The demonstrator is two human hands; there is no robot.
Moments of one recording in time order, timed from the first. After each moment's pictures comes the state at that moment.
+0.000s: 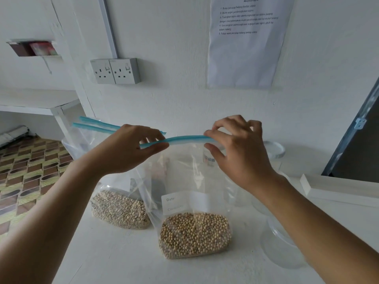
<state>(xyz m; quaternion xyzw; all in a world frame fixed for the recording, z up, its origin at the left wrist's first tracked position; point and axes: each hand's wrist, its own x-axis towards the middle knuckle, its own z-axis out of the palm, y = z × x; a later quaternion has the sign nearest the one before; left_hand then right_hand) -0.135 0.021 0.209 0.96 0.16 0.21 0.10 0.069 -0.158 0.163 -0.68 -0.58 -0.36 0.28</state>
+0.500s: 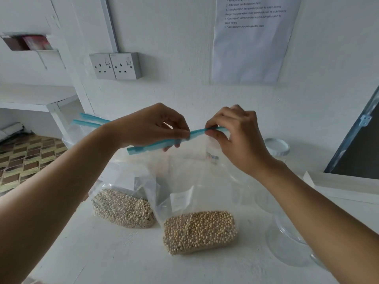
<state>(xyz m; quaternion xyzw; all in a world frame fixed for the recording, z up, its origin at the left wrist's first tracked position) -0.104 0.026 0.244 0.95 0.06 0.08 0.31 0.073 -0.128 0.174 -0.65 -0.60 -0.27 0.38</state>
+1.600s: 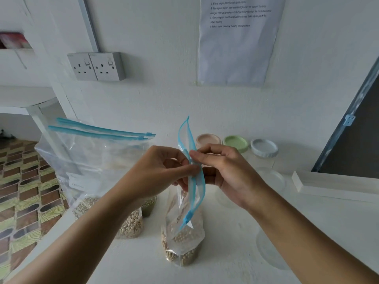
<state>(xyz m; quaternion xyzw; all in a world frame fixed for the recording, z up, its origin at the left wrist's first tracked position) -0.094 -0.043 0.180 0.80 0.18 0.19 0.54 0.042 -0.156 0.161 -0.54 -0.36 0.37 0.66</state>
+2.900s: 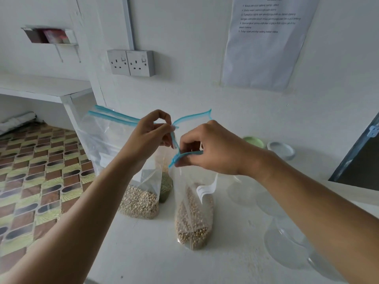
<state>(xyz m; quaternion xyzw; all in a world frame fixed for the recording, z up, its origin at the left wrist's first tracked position) -0.123 0.013 0.181 0.73 0.21 0.37 0.54 0.008 -0.129 0.216 -0.62 -0.73 0.06 0.26</state>
